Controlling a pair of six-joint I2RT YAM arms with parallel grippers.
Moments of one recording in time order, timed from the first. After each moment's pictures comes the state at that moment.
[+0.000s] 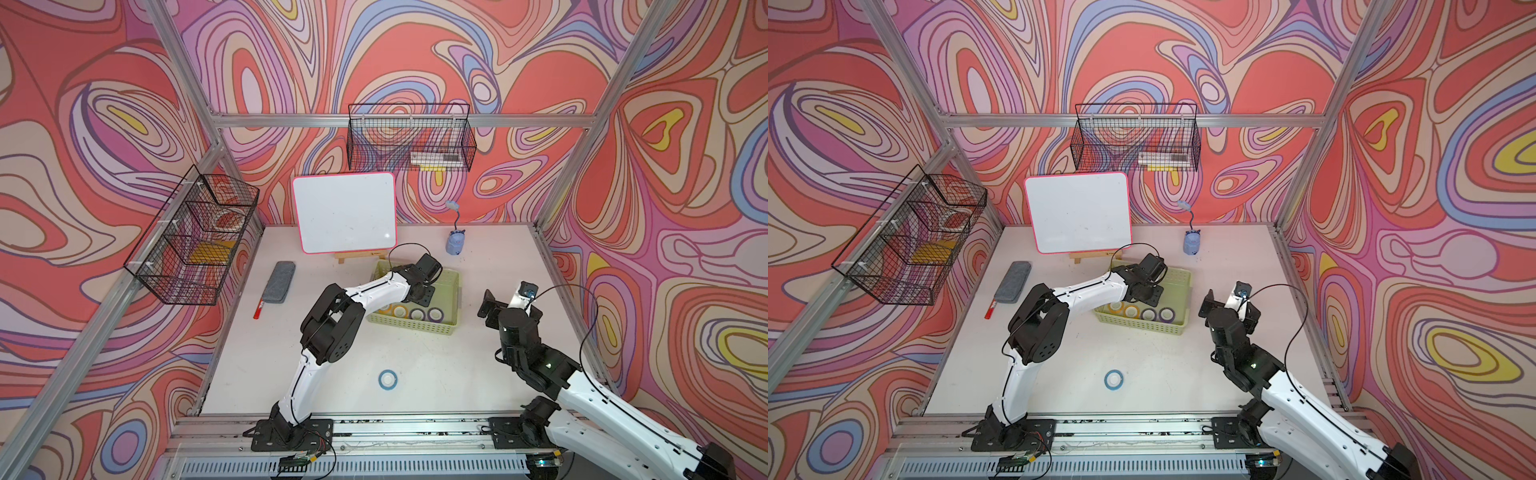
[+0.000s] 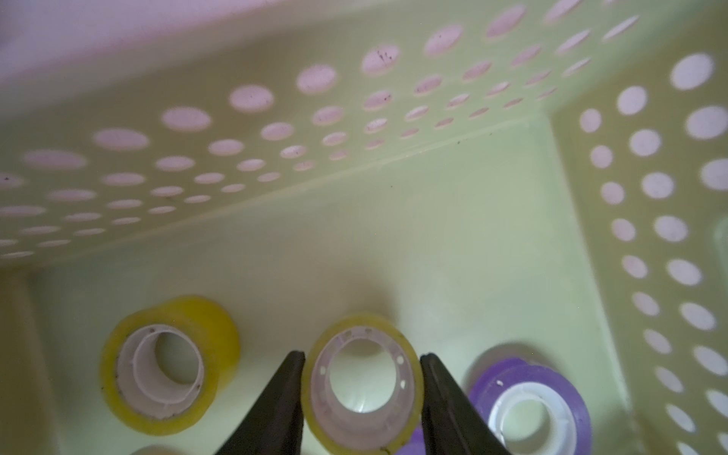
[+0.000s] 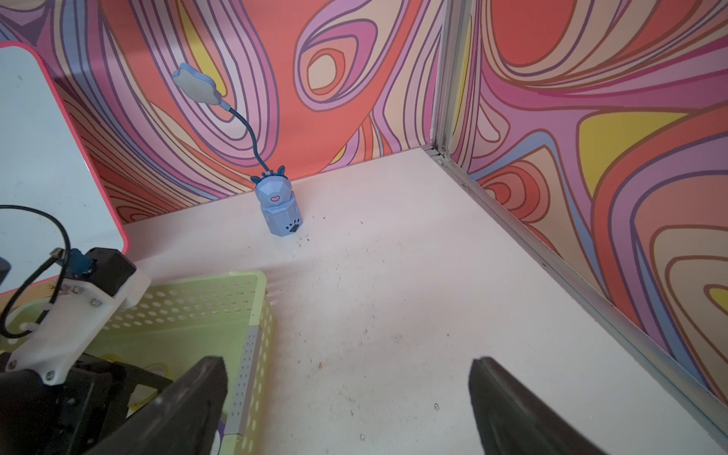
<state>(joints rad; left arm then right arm) -0.75 2.19 1.69 -0.57 -0.13 -0.27 0.62 0.76 0.50 -0.17 0.82 0.43</state>
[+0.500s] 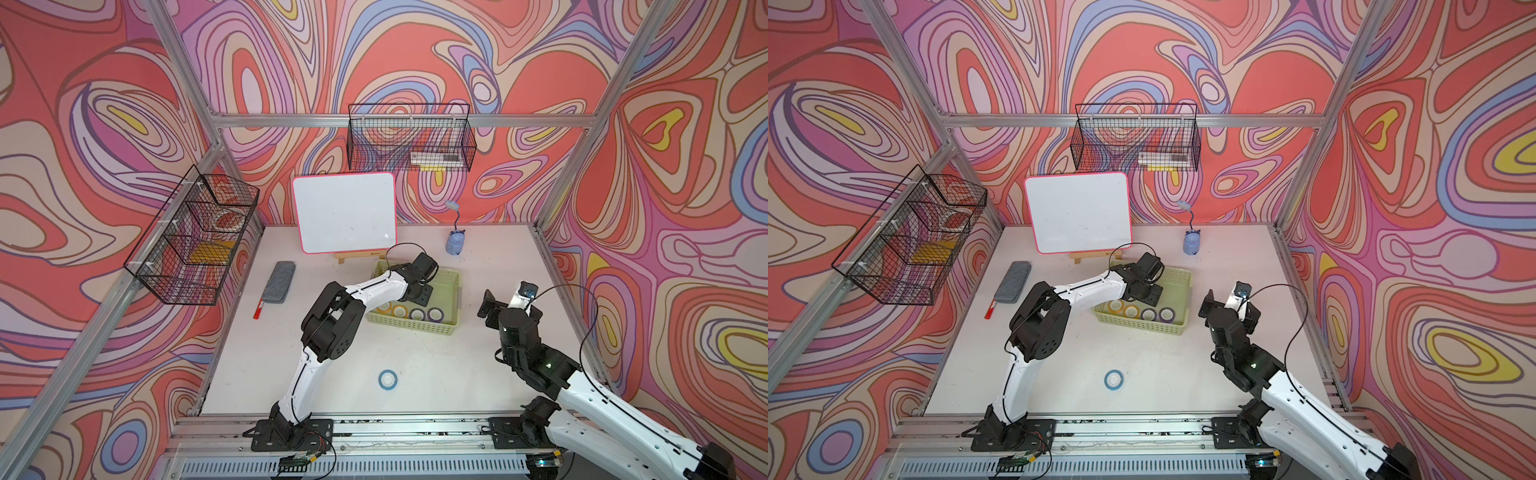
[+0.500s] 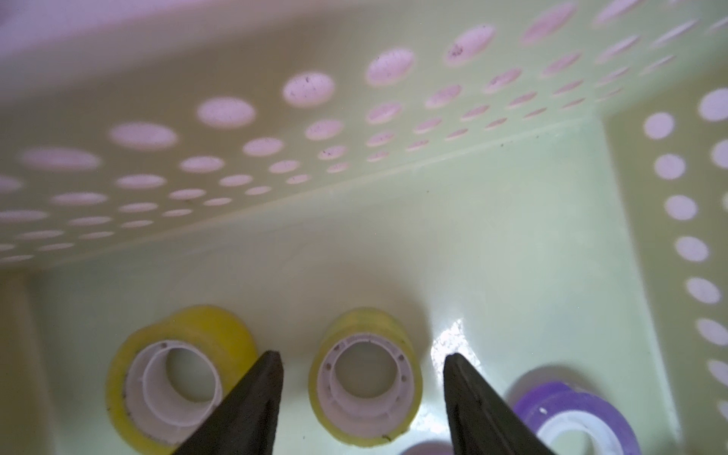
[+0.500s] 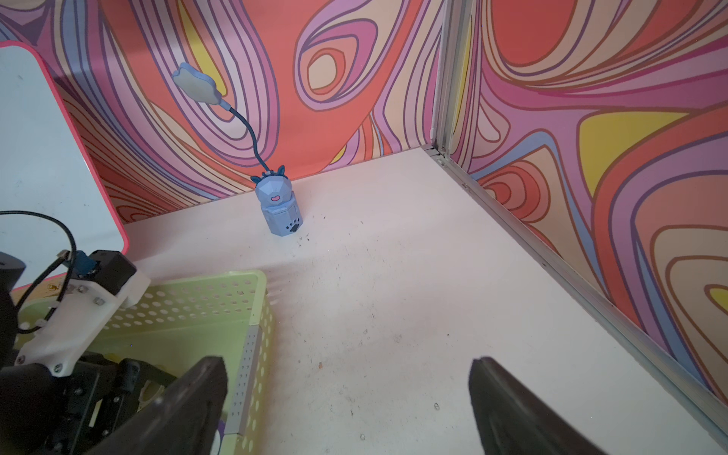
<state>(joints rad) -0.73 2.20 1.69 -0.56 -0.12 -0.27 0.62 0.76 0.50 -0.17 0.82 0.43</state>
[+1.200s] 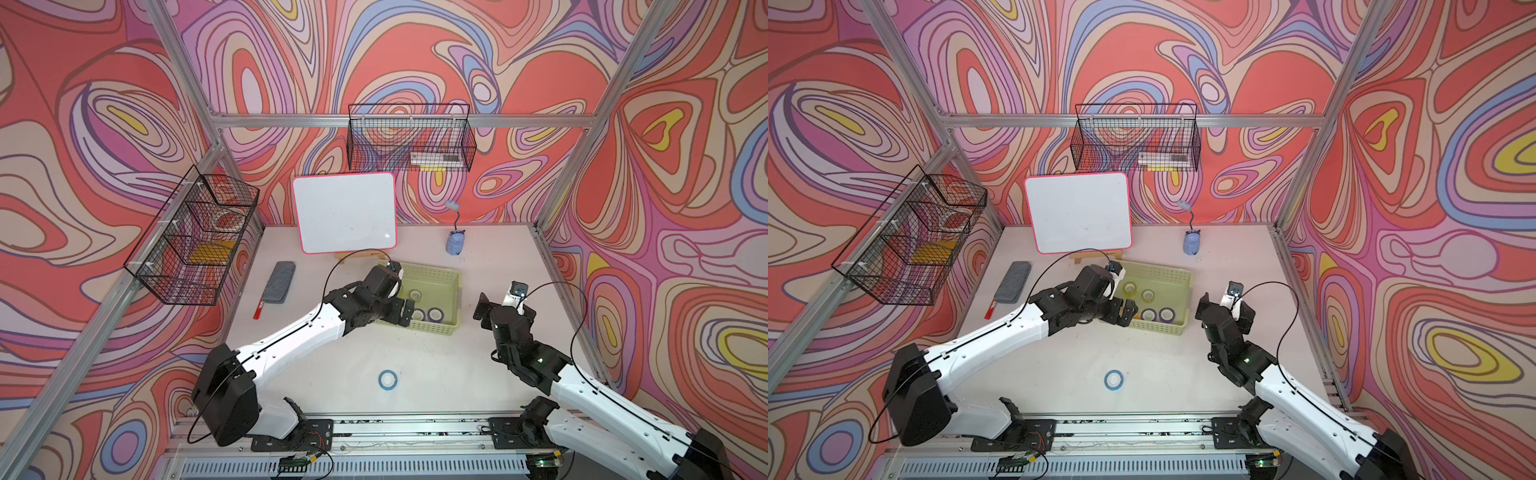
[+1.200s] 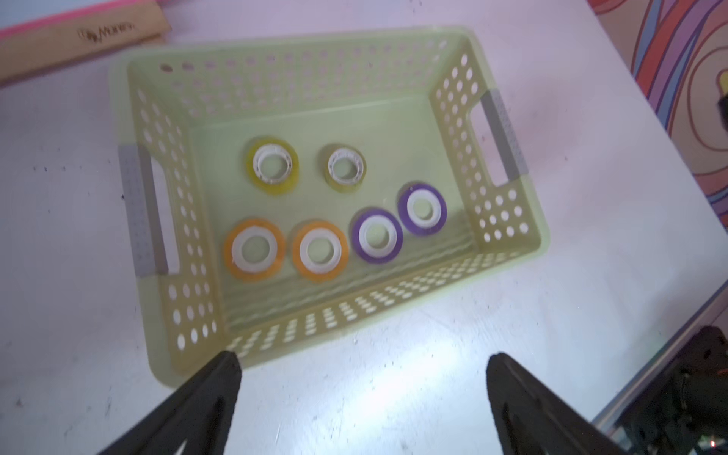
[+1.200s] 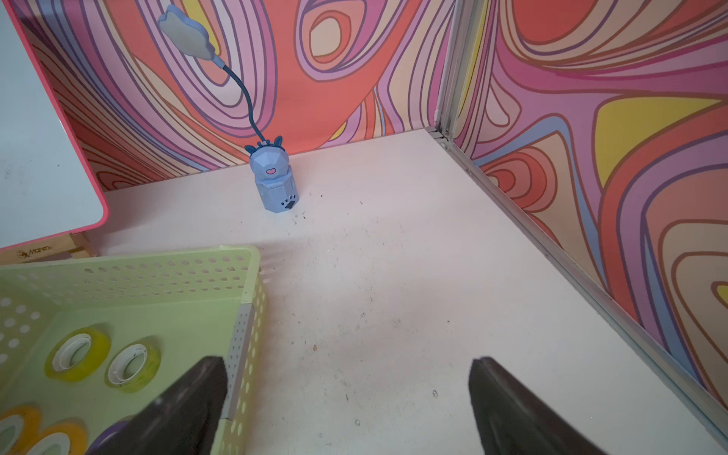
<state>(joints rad) -0.77 1.37 1.07 -0.57 -0.02 -0.36 0.62 0.84 0.50 -0.17 0.80 0.43</state>
